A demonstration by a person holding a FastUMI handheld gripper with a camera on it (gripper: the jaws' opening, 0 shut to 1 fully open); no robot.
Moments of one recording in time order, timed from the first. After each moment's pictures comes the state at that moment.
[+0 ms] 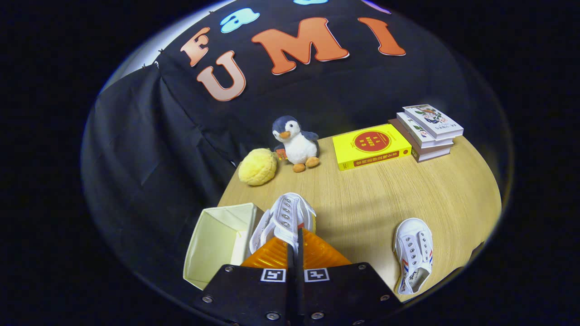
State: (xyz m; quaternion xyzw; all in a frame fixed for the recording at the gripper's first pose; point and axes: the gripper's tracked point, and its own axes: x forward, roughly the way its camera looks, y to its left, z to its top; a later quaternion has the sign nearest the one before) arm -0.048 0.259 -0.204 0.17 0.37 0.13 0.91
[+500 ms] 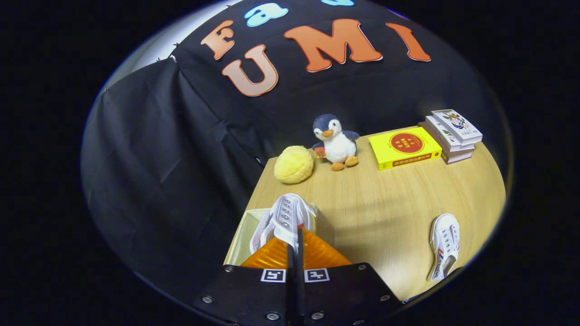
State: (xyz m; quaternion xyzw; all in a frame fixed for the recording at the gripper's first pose) arm -0.066 0.366 -0.176 0.17 0.39 0.17 0.89
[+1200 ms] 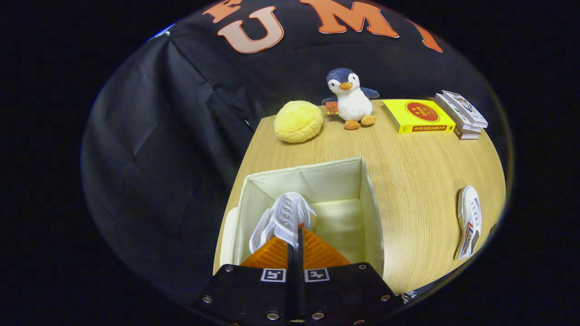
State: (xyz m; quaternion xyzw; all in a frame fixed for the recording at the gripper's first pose) arm -0.076 0.459 -0.260 0.11 0.49 0.12 0.86
